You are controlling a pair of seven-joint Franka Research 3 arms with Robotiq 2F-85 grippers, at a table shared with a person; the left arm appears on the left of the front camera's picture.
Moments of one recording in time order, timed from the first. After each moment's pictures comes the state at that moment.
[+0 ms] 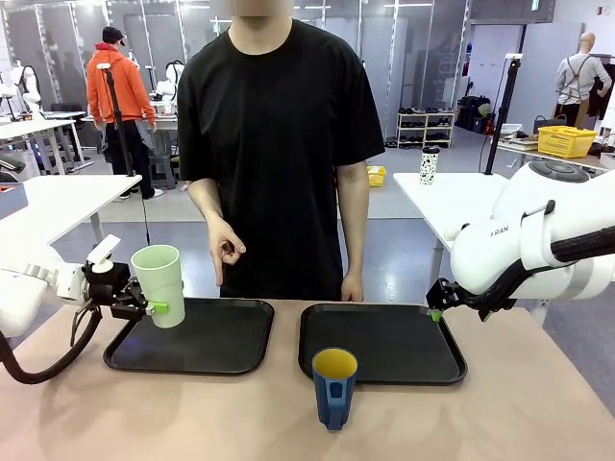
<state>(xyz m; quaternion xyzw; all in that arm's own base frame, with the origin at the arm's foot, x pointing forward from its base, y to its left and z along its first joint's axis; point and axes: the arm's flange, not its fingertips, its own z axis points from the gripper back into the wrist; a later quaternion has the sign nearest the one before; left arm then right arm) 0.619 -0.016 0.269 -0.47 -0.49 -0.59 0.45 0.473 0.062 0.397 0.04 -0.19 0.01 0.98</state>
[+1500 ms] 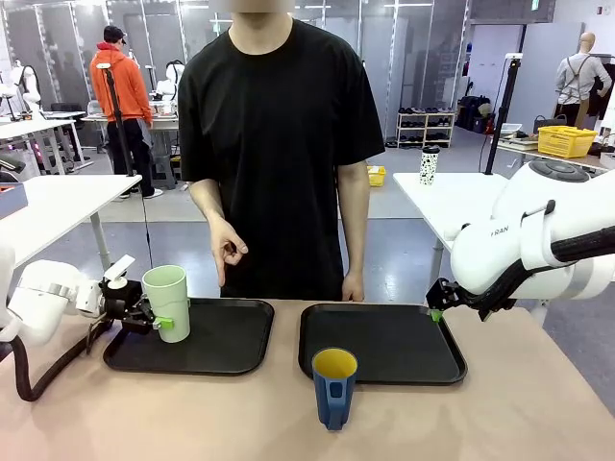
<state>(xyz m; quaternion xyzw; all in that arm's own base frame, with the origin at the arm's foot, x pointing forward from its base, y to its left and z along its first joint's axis) 0.666 -0.010 0.202 -0.51 -0.45 -0.58 0.44 0.473 0.062 0.397 0.04 -0.19 0.01 0.98</state>
